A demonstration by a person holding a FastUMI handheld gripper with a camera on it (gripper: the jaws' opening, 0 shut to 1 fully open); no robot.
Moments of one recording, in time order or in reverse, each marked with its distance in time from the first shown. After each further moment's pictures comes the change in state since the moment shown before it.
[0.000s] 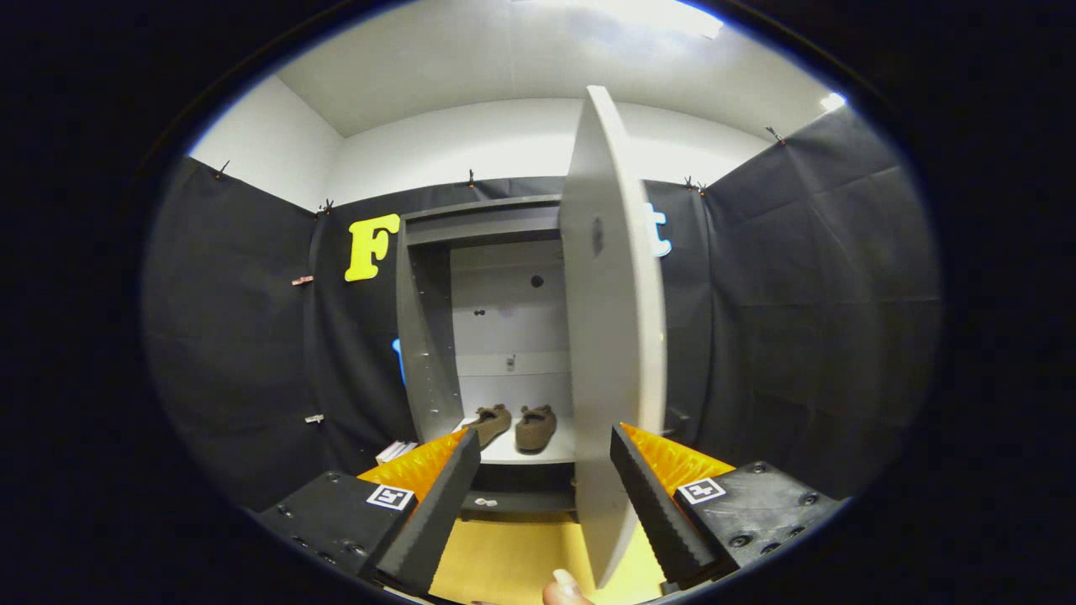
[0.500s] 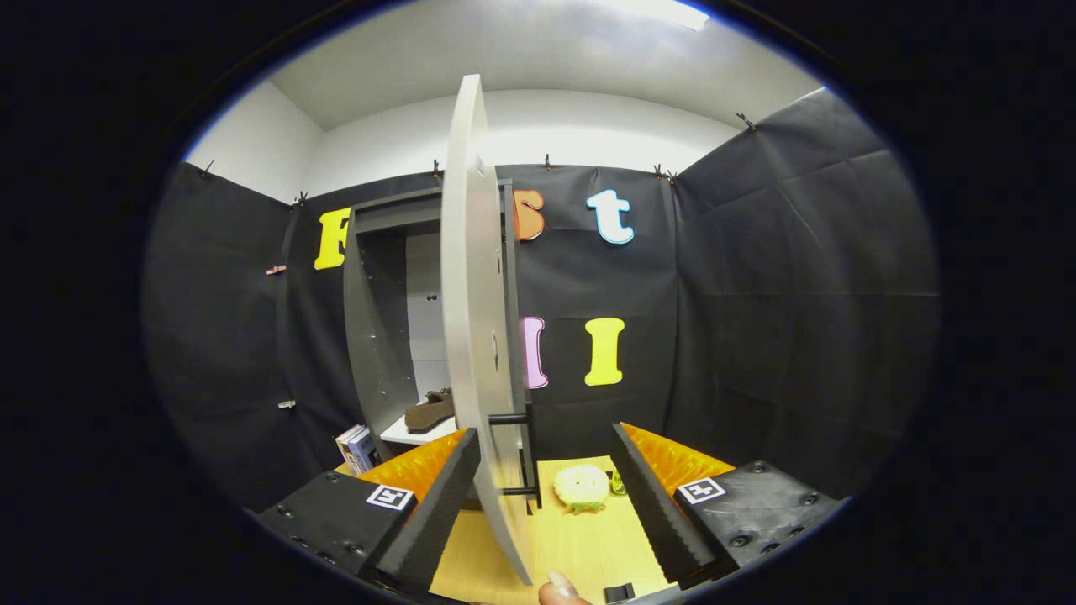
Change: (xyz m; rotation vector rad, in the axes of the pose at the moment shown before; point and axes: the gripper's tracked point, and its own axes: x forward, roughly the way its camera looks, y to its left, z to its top) arm 0.016 -0.102 -0.017 -0.014 0.048 -0.038
